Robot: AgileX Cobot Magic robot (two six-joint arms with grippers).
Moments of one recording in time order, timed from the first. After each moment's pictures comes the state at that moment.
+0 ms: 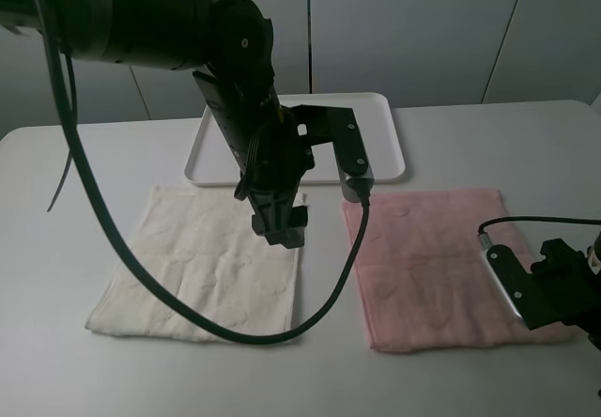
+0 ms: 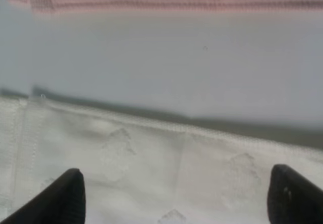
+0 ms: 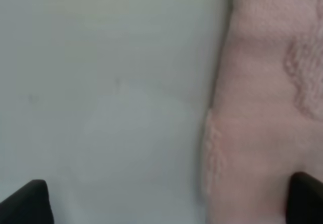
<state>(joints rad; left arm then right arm) -0.78 1.97 -1.42 -0.08 0.86 0.74 0.21 1.58 -0.40 -0.30 0.60 -1.19</state>
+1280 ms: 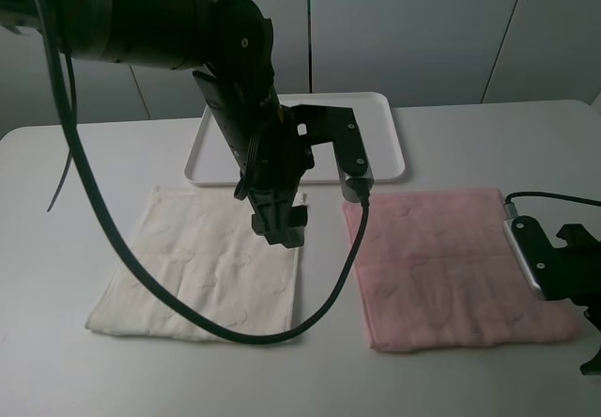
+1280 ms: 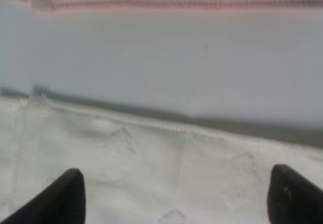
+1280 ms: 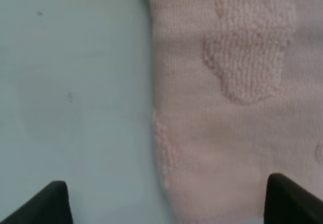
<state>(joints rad) -0.78 1.97 -1.42 -0.07 0.86 0.74 0.01 1.51 -0.40 -0.05 0.56 -1.51</state>
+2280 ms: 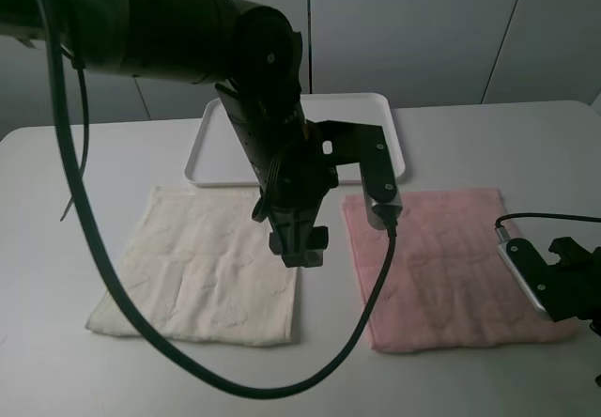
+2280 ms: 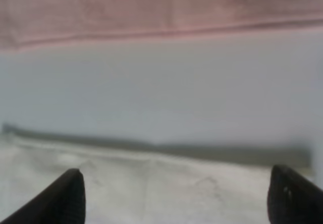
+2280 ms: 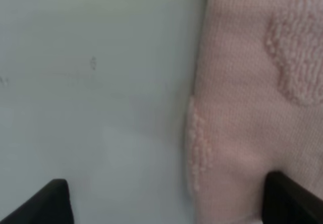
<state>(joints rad) -0.86 1.97 -1.42 -0.07 0.86 0.73 0.01 1.62 -0.40 -0.19 0.54 -1.50</state>
